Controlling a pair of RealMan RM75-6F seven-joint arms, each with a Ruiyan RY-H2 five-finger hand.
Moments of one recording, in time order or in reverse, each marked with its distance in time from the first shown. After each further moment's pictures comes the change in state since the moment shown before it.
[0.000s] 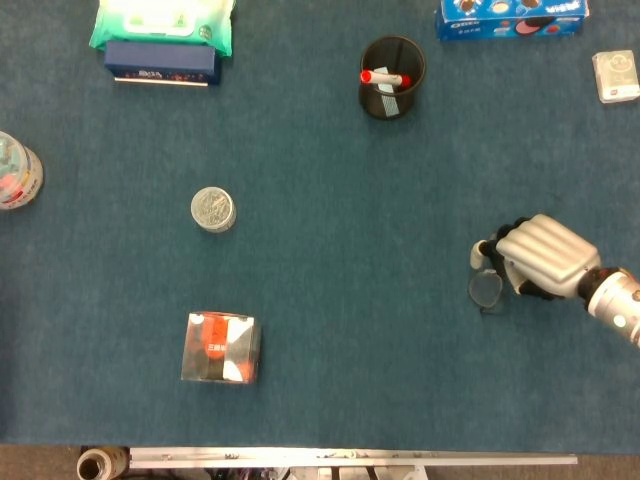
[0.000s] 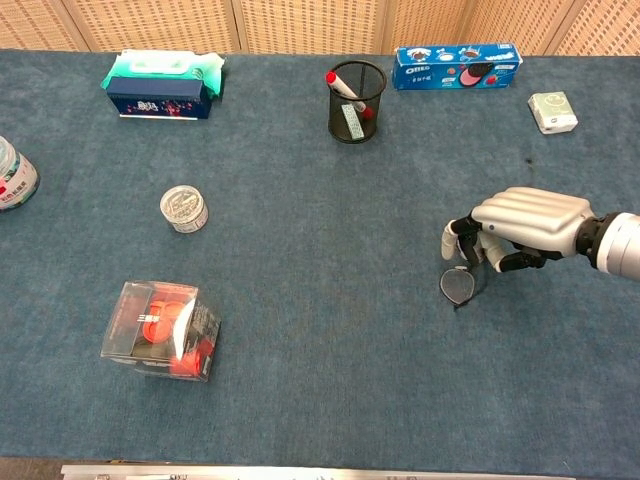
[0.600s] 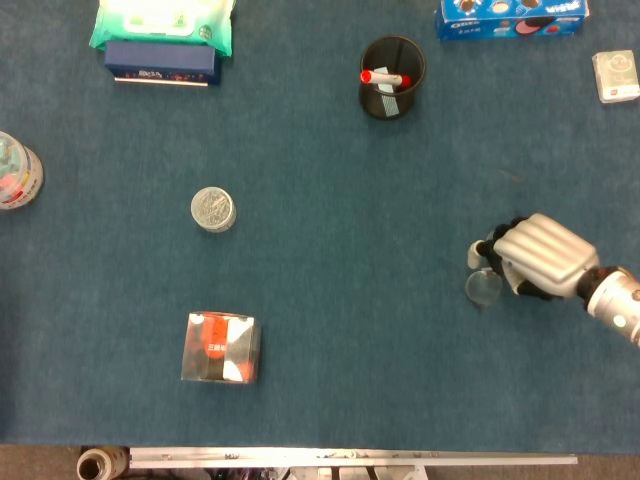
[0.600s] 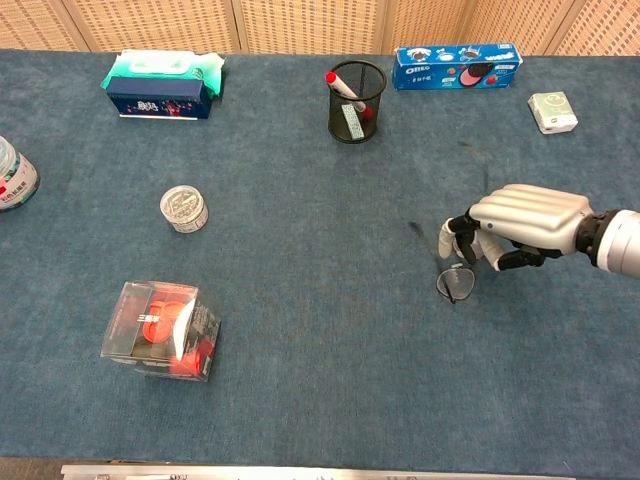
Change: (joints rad) left arm -0.005 0.001 -0.001 -0.002 0.007 0.002 0.005; right arm 0.007 0.011 -0.001 -0.011 -0.018 0.008 0.005
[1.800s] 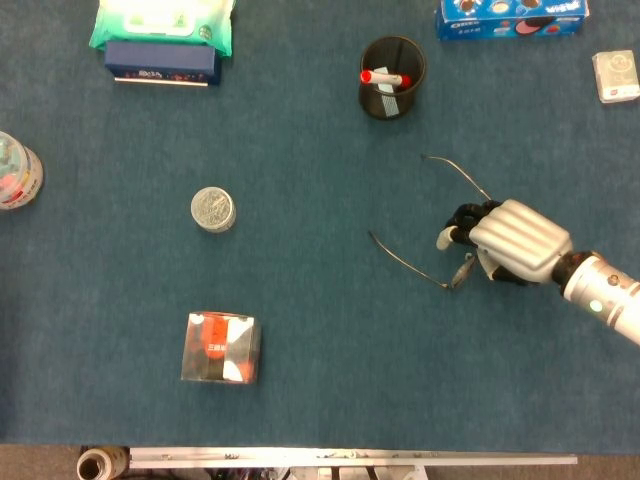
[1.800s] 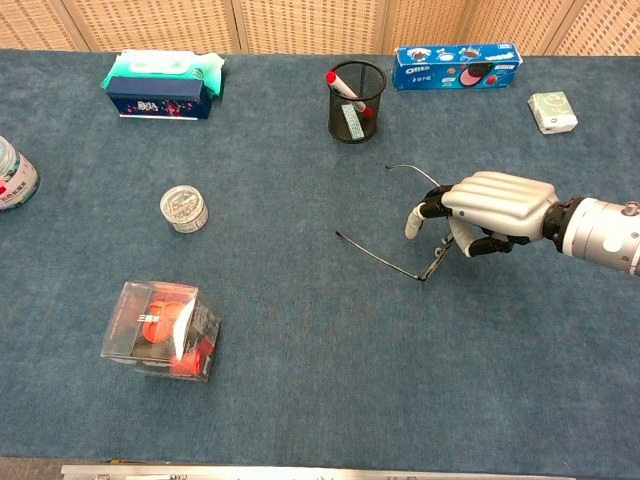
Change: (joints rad) left arm -0.002 0.011 0.006 -0.008 0.006 0.004 -0.001; right arm 0.024 -0.090 0.046 0.116 -0.093 0.021 0.088
